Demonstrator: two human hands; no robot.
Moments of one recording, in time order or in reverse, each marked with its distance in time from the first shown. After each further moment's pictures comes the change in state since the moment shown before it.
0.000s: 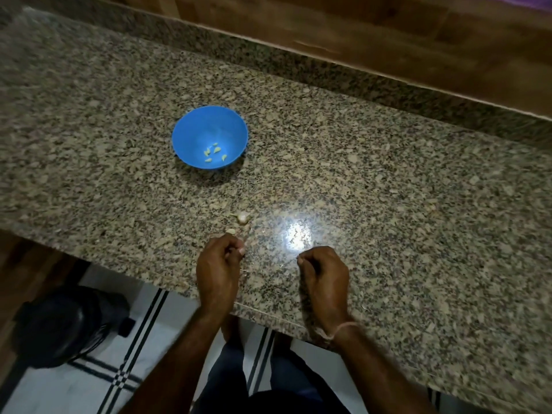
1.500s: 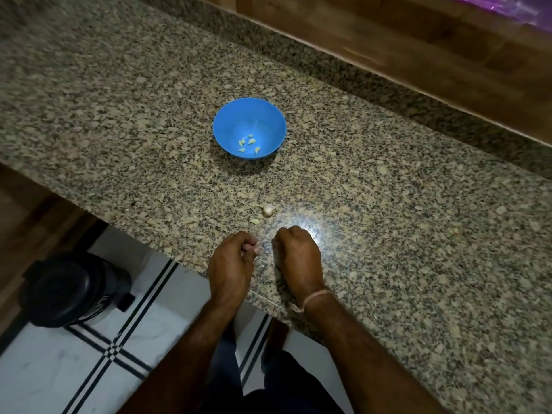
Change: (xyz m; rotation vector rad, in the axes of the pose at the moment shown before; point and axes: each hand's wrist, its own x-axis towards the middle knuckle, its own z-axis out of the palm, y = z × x) left_hand -0.011 -0.020 -0.006 0.092 0.001 -0.107; right_hand 0.027 -0.040 0.069 -0.502 -0.248 -0.341
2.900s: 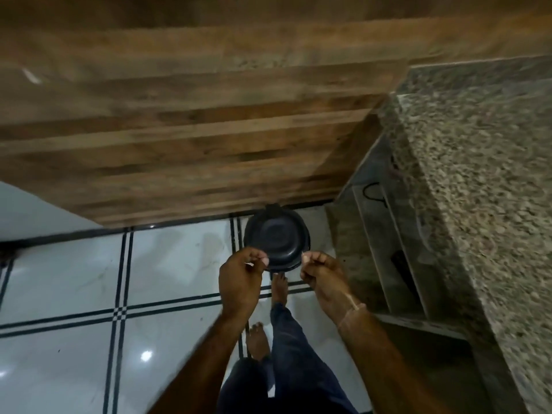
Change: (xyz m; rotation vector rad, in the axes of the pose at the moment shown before) left_hand -0.088 -0.418 -0.419 -0.392 0.746 -0.699; right_hand -0.048 -0.543 0.297 0.870 -0.964 0.383
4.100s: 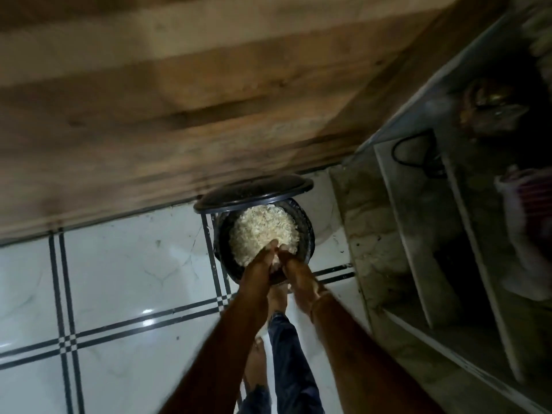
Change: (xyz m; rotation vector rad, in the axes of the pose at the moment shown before) left_hand 0.212 -0.136 0.208 -0.437 -0.420 -0.879; right_hand 0.314 0.110 0.035 0.060 -0.017 0.390
